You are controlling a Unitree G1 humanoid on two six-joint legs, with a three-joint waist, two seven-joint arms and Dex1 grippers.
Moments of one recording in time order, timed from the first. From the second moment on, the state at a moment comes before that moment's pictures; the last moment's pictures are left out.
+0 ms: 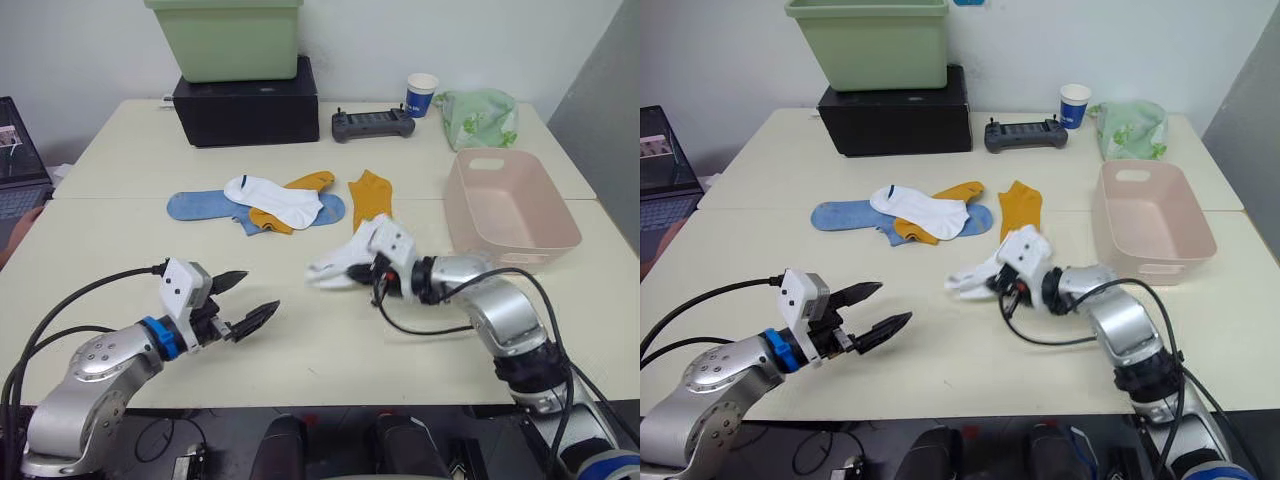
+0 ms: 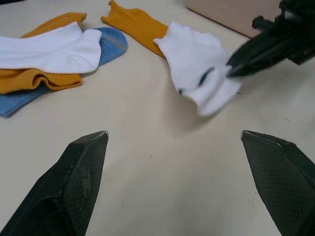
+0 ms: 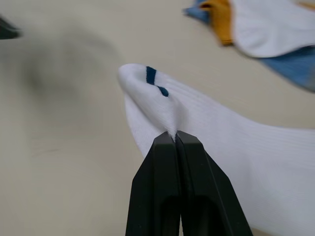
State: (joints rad) left arm 0.11 0.69 0.23 -0.47 -0.60 0.52 -0.74; right arm -0.53 -0.37 0.36 -0.24 0.18 0.82 0.82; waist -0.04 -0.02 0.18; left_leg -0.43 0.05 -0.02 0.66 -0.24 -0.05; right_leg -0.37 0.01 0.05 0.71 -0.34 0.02
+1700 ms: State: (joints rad) left arm 0.03 0.68 0.13 -0.37 -0.60 0.67 -0.79; right arm -0.60 -0.35 0.01 -0.02 0.35 0.91 0.70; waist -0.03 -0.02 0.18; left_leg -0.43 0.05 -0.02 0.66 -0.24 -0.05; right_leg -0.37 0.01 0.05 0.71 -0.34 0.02
